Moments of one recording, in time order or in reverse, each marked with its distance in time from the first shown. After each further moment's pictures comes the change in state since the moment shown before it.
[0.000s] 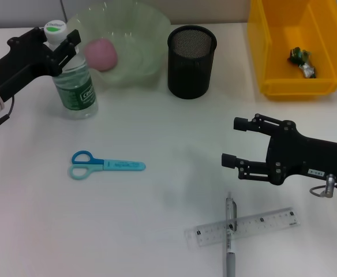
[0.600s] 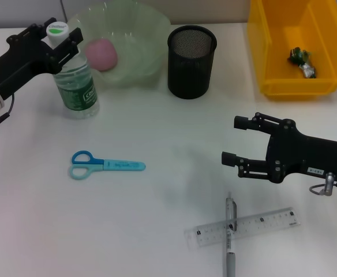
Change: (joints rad) left arm -0.003 -0.002 -0.007 0.000 -0.004 0.001 0.001; right arm 0.003 0.000 0.001 0.000 0.000 0.012 0.002
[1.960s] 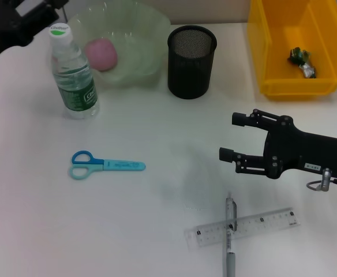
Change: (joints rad) left arm 0.047 0.032 -0.001 0.121 -0.051 0.319 -0.266; right arm 0.012 0.003 0.000 0.000 0.005 0.014 0.013
